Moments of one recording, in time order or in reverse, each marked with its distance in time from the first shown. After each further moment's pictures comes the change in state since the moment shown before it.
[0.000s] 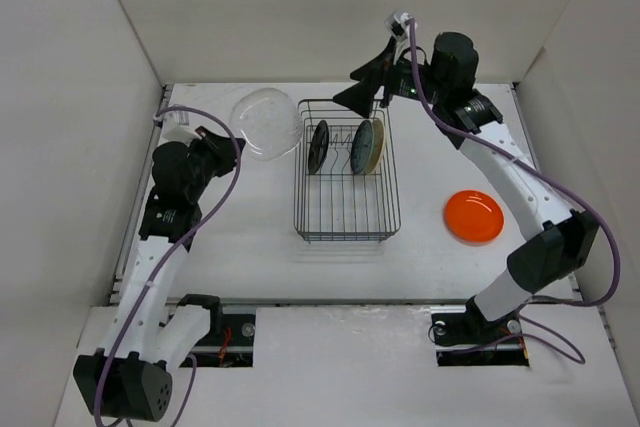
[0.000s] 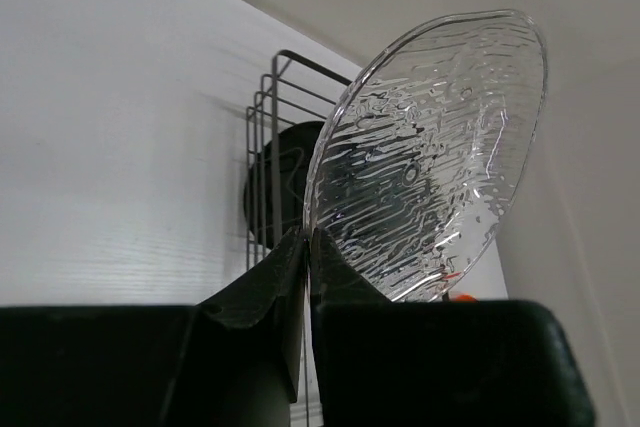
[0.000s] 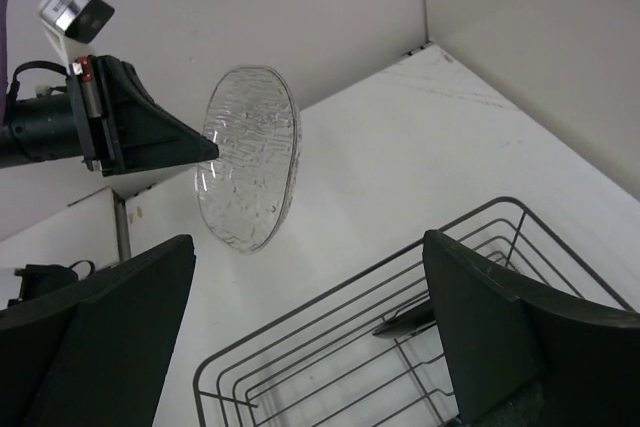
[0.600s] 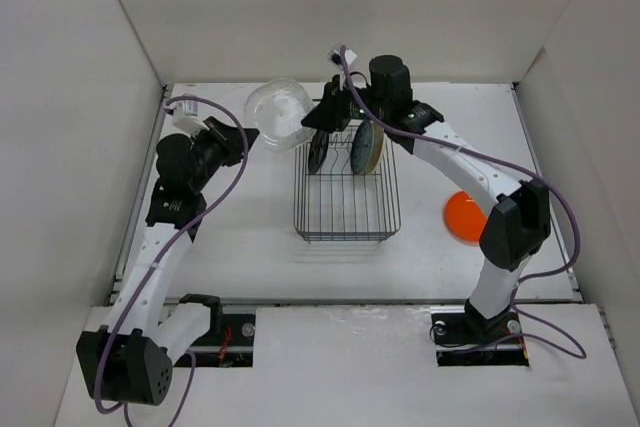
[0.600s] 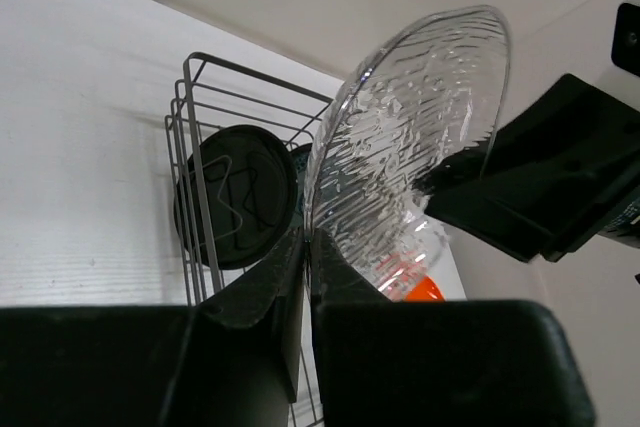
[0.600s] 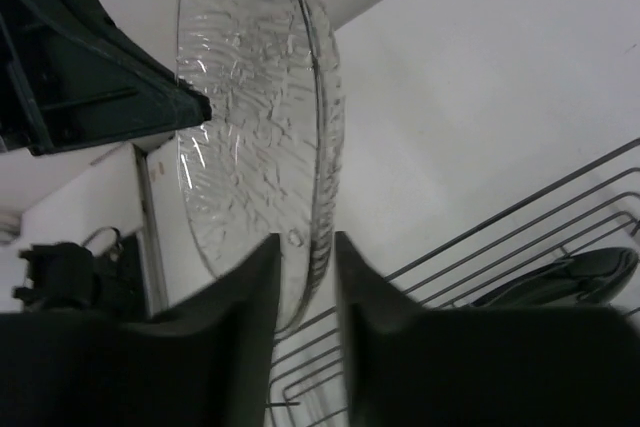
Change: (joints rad) left arm -0.011 0.103 -0.001 0.202 0.178 -0.048; right arm 0.157 0.210 0.003 -0.002 0.076 0.035
